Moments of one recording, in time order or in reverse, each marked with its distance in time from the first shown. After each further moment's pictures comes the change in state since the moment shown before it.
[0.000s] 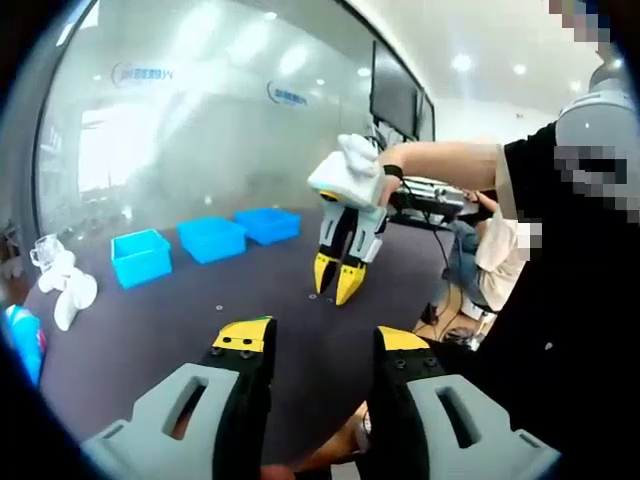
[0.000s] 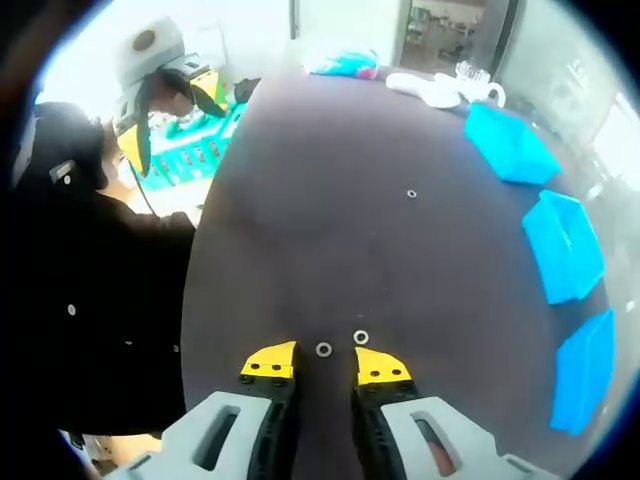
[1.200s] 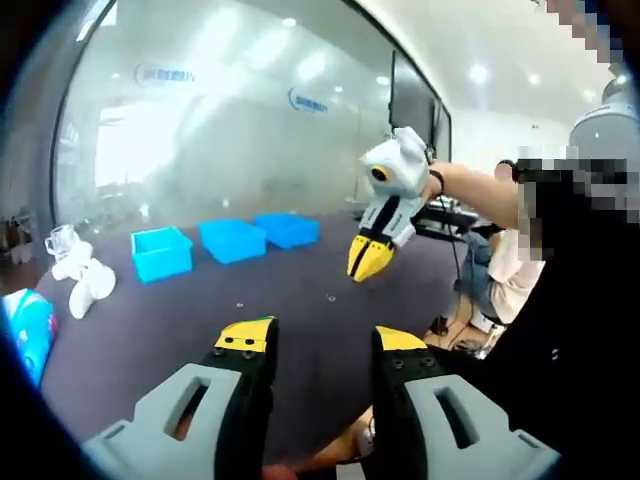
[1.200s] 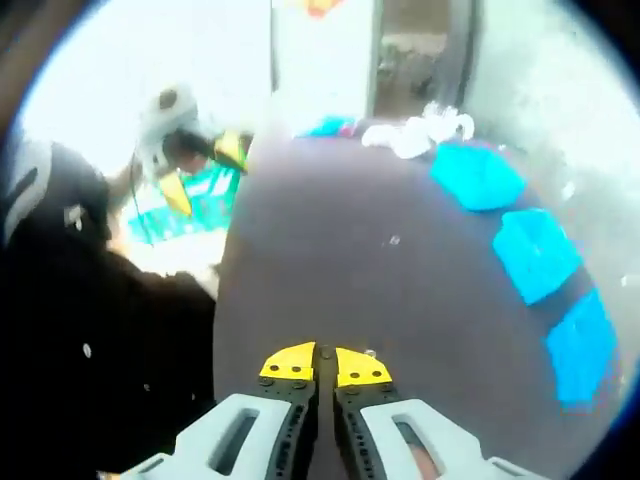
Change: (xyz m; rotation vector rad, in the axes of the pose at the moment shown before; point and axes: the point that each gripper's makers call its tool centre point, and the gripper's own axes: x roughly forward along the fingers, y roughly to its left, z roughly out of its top) left arm -0.014 0.018 0.004 -0.040 -0.040 0.071; right arm -0.058 0.003 0.033 0.179 -0.383 -0.115
